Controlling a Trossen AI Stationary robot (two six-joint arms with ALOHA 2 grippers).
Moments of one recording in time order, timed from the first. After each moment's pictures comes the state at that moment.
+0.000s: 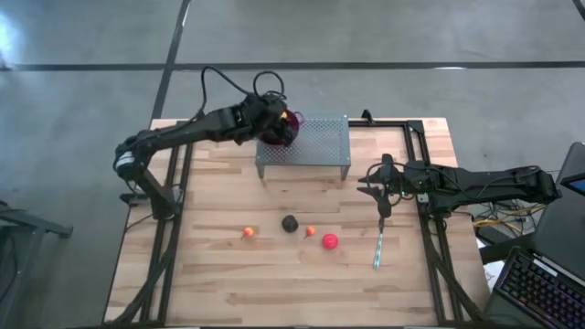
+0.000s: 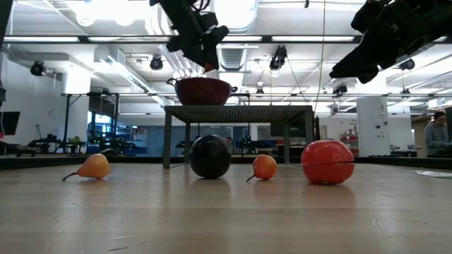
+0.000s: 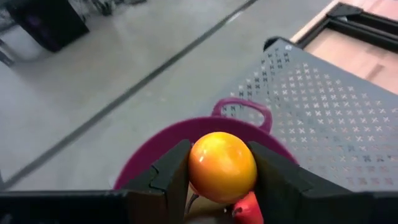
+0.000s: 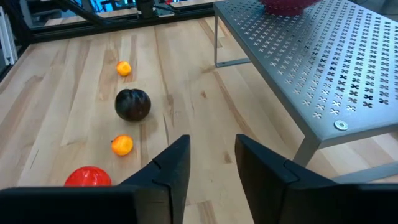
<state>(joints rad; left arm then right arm) 0.36 1.60 1.55 -0.60 -0.47 -0.18 -0.06 0.63 0.41 -0.20 0.10 0.16</state>
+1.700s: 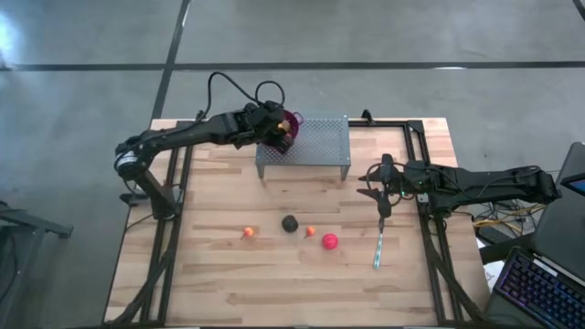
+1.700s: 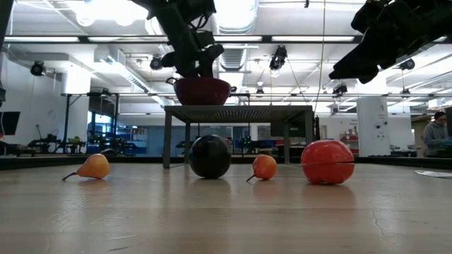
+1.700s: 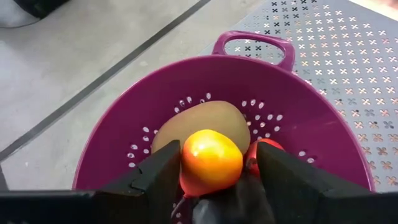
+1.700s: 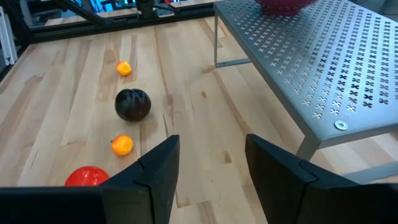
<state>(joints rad) 0.38 1.60 1.44 -0.60 -0.42 -0.23 -0.06 0.63 0.41 -0.21 0.10 0.16</state>
